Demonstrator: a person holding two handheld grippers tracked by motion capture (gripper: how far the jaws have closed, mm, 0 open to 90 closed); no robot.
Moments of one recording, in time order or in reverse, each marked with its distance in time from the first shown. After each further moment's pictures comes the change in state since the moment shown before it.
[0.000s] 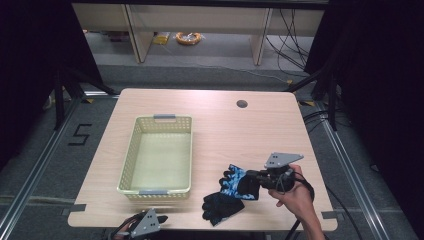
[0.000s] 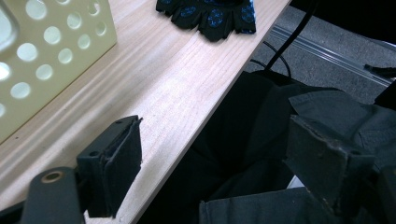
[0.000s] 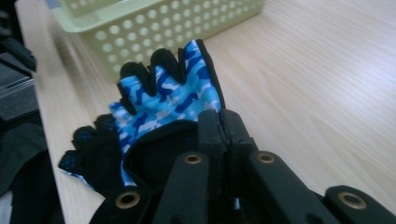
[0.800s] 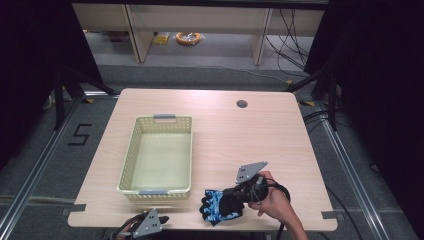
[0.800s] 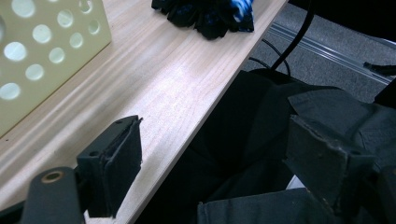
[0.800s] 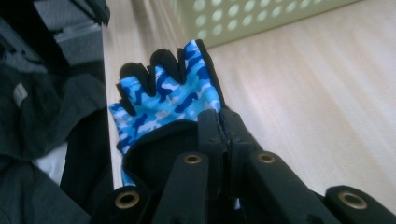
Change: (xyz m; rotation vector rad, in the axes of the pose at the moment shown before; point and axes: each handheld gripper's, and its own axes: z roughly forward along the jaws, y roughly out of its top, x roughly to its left) left arm -0.003 0.000 0.005 0.001 -0.007 -0.002; right arm 0.034 0.006 0.056 0.155 0.243 -0.190
